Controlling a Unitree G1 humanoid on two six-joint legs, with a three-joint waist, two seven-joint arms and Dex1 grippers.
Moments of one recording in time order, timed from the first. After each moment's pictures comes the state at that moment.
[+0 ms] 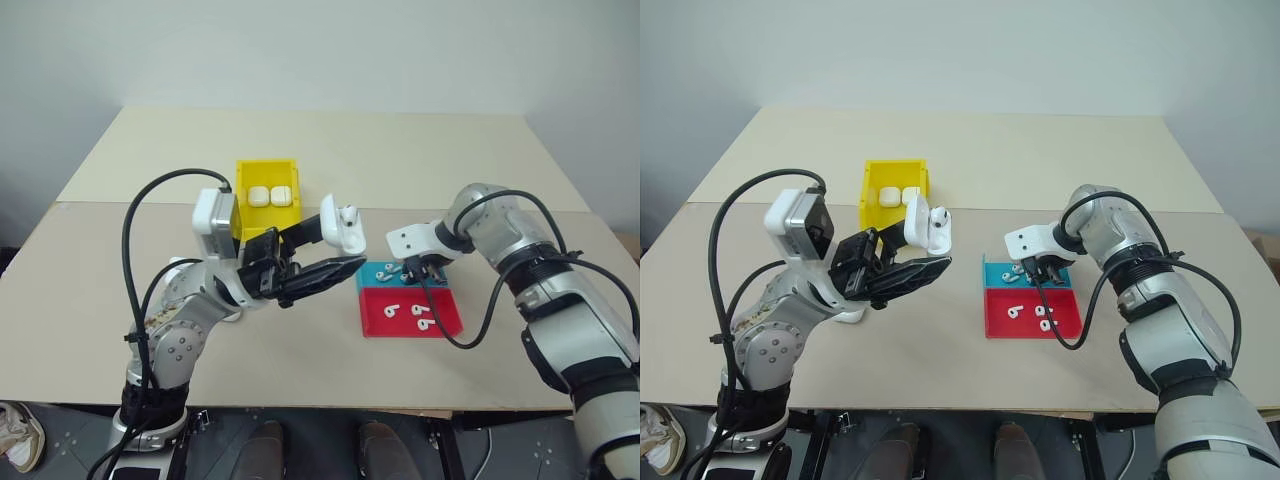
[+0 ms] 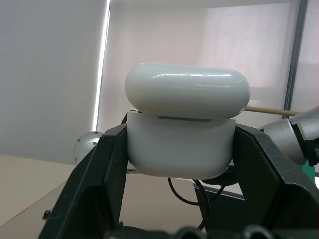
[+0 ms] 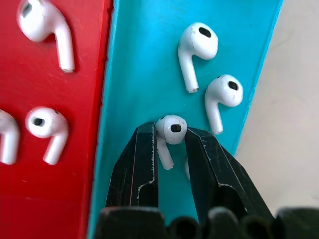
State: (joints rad) left arm -0.39 0.34 0.03 -0.44 -0.95 0.49 -0.93; right arm -1.11 -0.61 0.51 0.79 -0.33 0.01 1.53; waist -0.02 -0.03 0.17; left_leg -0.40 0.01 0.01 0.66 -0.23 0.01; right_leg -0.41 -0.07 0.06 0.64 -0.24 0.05
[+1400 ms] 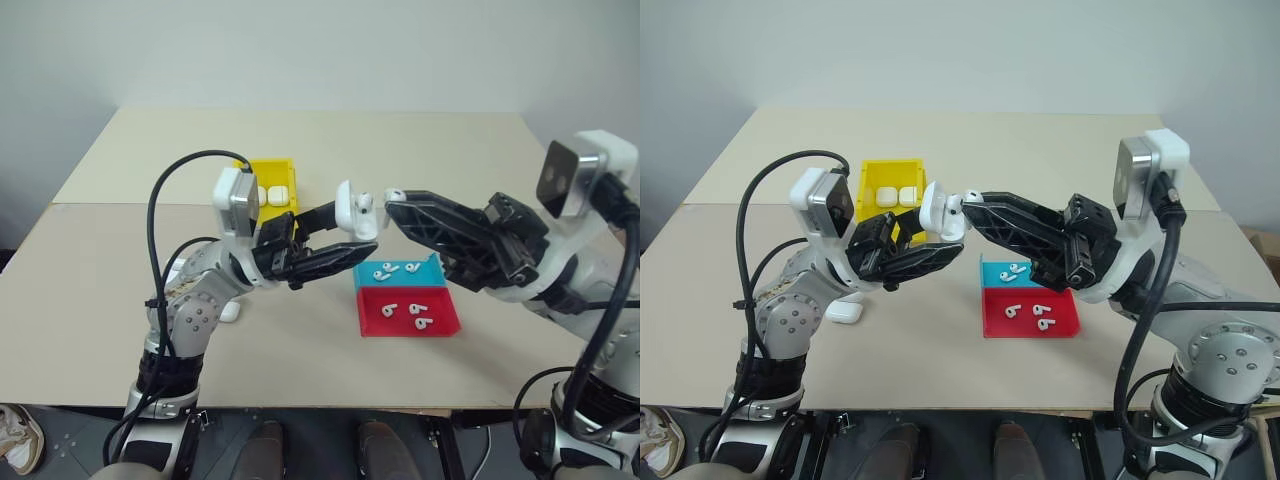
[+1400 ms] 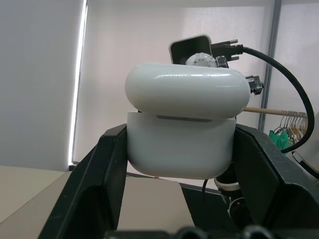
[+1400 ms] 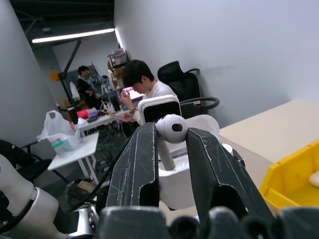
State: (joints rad) left arm -0.53 0.31 0.00 -0.27 -0.92 0.50 -1.03; right arm -0.52 -0.50 -0.39 -0.63 1.49 1.03 0.41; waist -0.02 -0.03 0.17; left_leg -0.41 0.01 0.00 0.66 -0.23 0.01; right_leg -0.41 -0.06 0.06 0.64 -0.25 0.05
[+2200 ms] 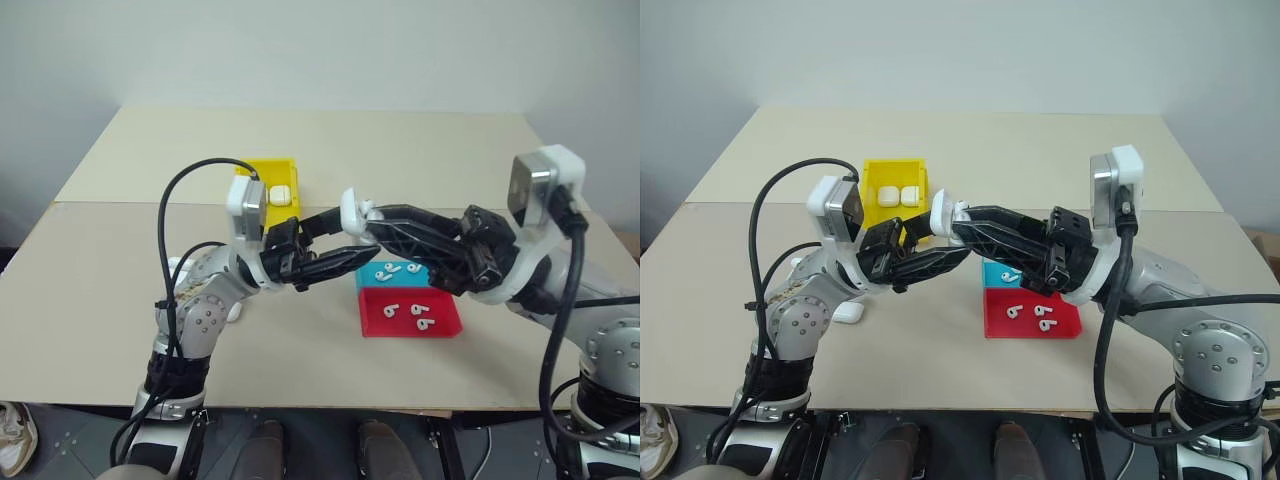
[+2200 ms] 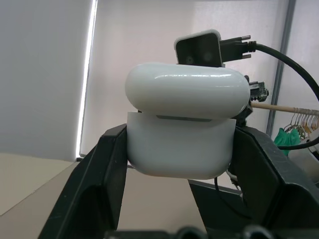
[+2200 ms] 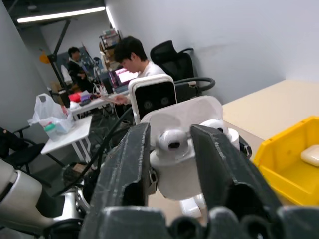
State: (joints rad) left arm -0.52 0.27 -0.01 -0.23 -0.85 0.48 -1.04; right arm -0.44 -0.65 -0.23 -0.60 1.39 0.86 0.48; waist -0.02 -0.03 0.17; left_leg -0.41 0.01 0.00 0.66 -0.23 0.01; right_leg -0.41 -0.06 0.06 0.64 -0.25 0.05
